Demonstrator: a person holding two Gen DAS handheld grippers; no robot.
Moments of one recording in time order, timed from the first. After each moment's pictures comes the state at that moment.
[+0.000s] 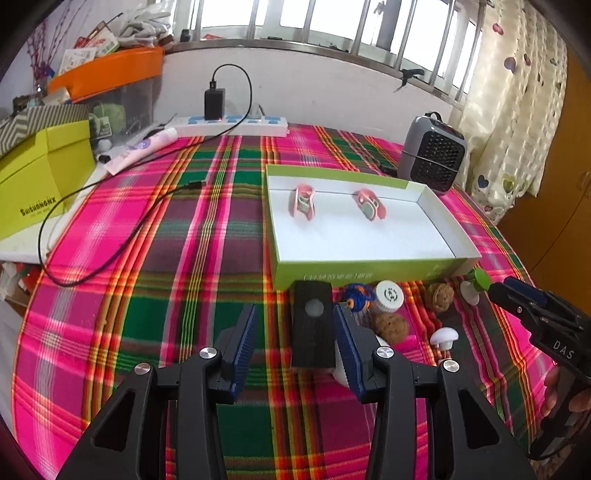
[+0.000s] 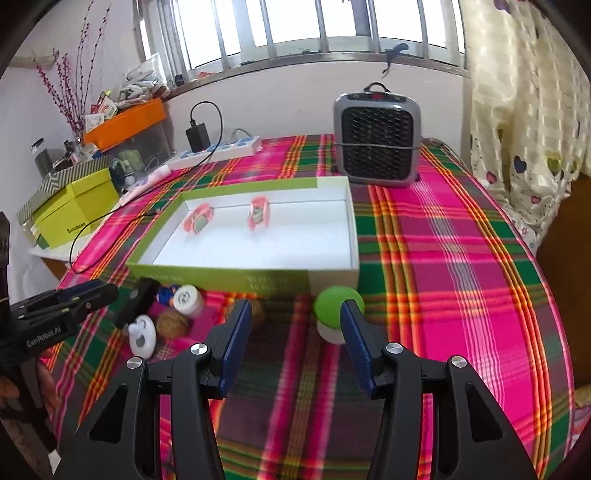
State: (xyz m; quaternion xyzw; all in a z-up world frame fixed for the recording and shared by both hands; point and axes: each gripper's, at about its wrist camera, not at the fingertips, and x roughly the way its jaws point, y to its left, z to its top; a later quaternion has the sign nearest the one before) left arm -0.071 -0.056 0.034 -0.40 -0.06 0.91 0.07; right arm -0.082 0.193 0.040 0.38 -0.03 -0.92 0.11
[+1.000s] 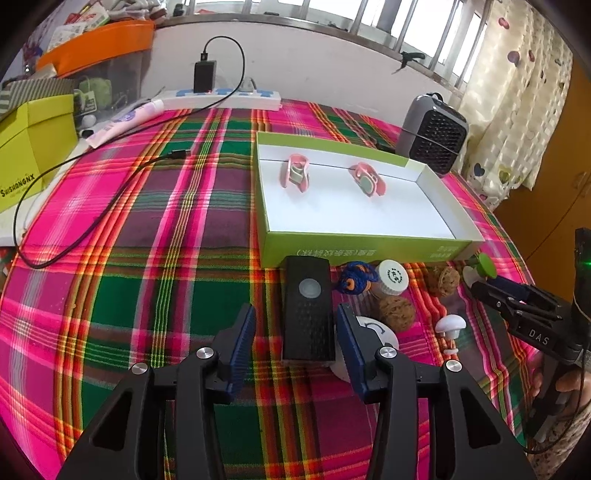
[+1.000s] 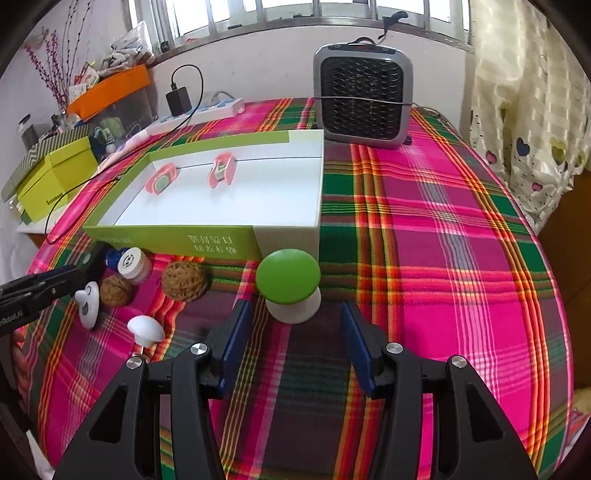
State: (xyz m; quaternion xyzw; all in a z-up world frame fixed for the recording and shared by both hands) left arm -0.083 -0.052 0.011 -0.43 -0.07 0.90 0.09; right arm -0.106 0.210 0.008 0.43 0.01 -0.90 0.11
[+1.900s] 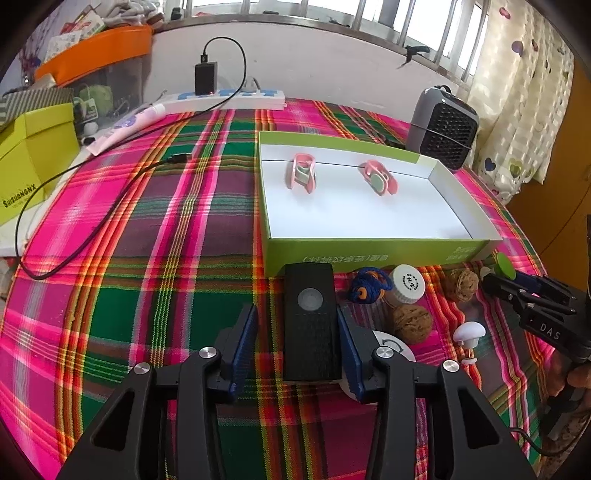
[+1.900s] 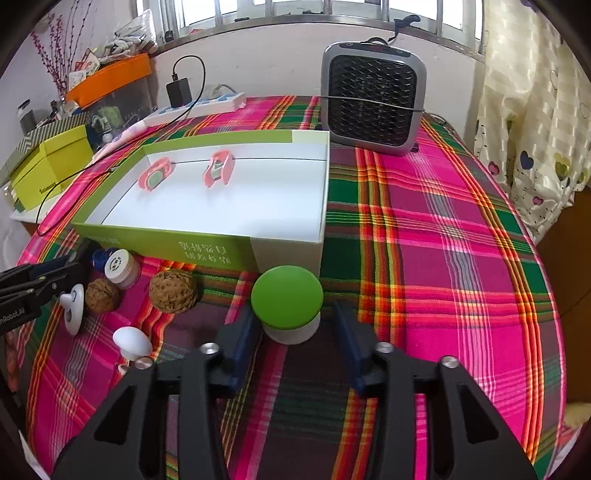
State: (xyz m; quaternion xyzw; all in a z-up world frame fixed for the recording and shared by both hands) left arm -0.093 -0.046 0.005 -0.43 -0.05 0.90 0.07; right arm -0.117 0.205 0.007 0.43 0.03 -0.90 0.10
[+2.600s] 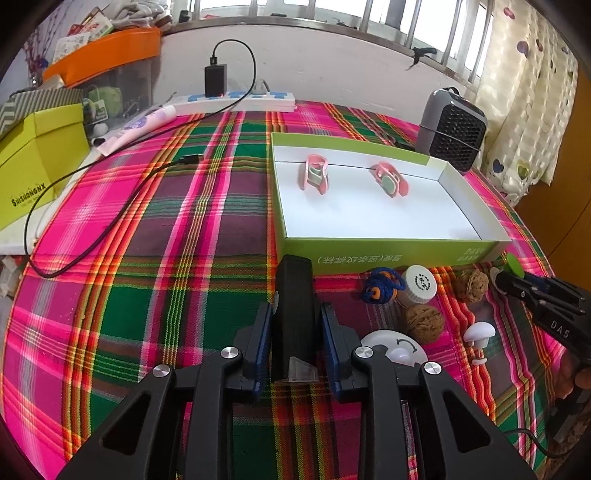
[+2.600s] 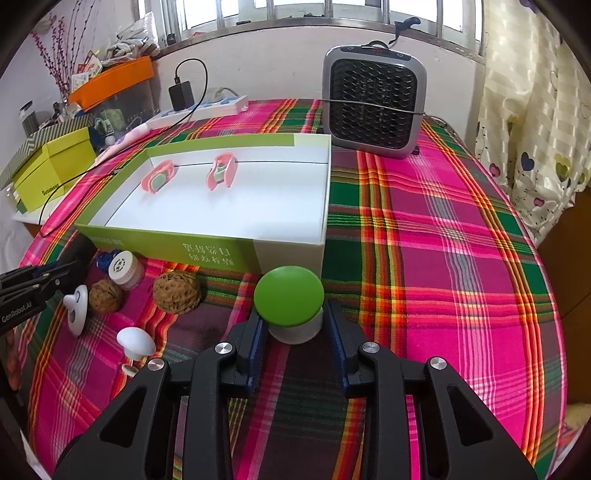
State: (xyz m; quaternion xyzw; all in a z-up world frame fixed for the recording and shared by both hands) left arm -0.092 -0.050 0.005 -0.43 -0.04 0.90 0.05; right arm -0.115 0.203 0.010 0.42 0.03 -0.90 0.11
